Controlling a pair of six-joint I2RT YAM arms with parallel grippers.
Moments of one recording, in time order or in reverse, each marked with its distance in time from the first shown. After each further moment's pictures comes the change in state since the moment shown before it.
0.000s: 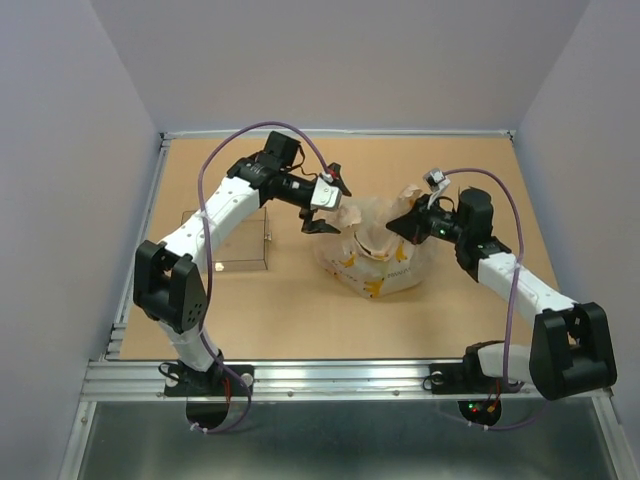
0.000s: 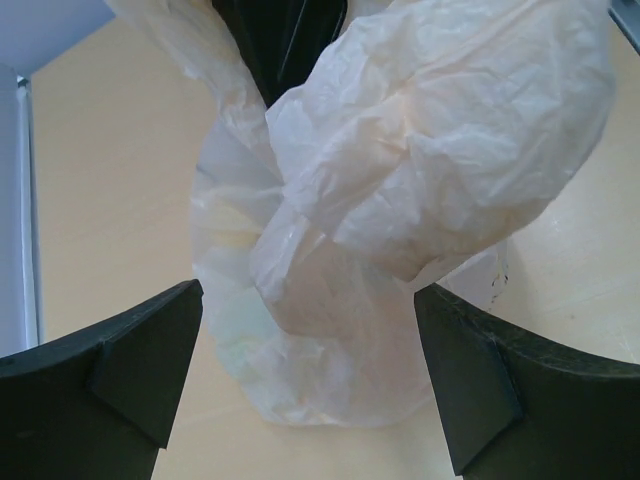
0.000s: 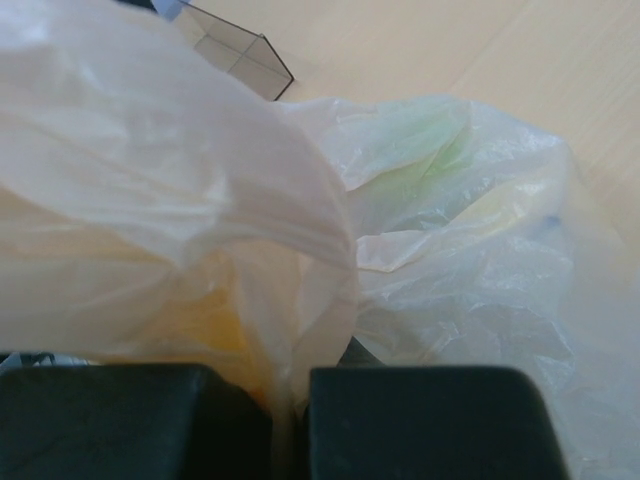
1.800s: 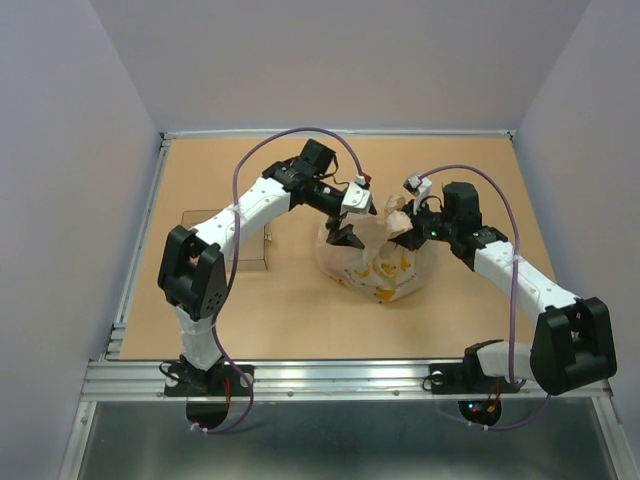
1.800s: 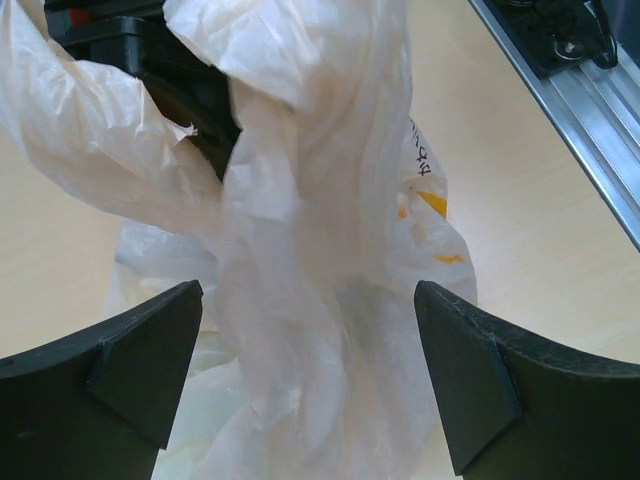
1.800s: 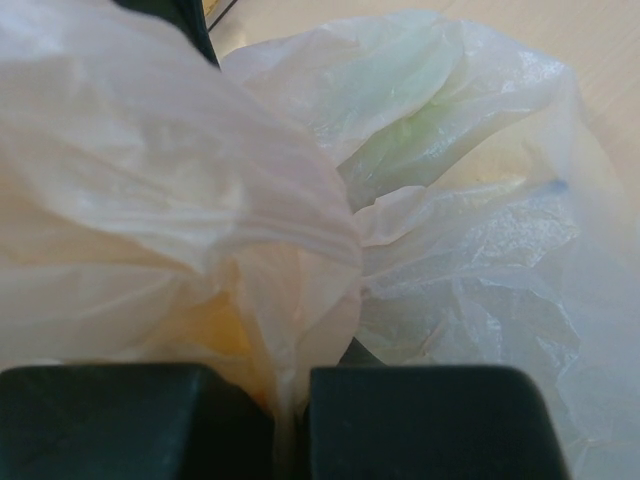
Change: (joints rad) left arm -0.140 0.148 0.087 0.032 0.025 -0.187; right arm 0.072 0.033 0.141 -0.392 0.080 -0.291
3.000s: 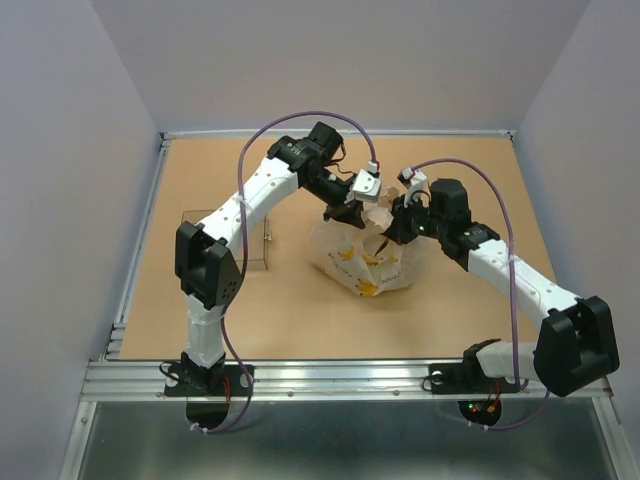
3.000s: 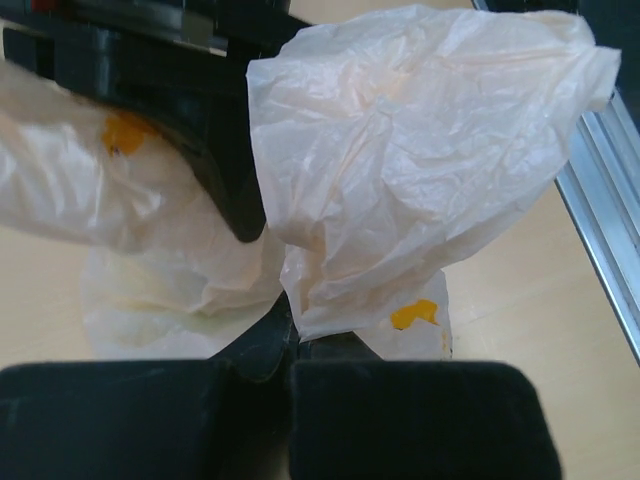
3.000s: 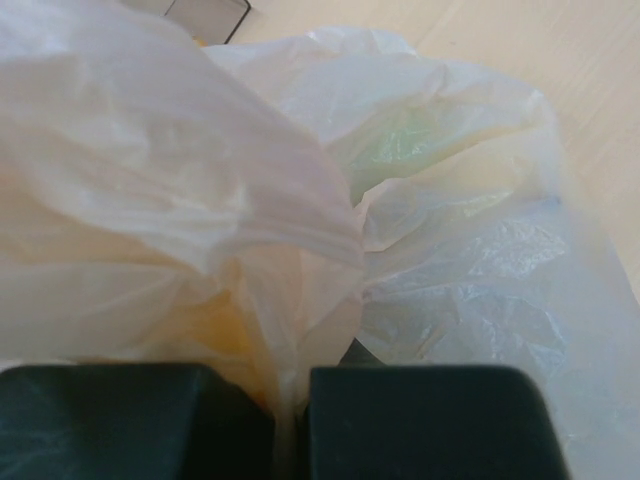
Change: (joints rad) left arm 0.005 0.126 0.364 -0.469 -0.115 0.070; right arm 0.111 0.000 0.056 0.007 0.204 0.190
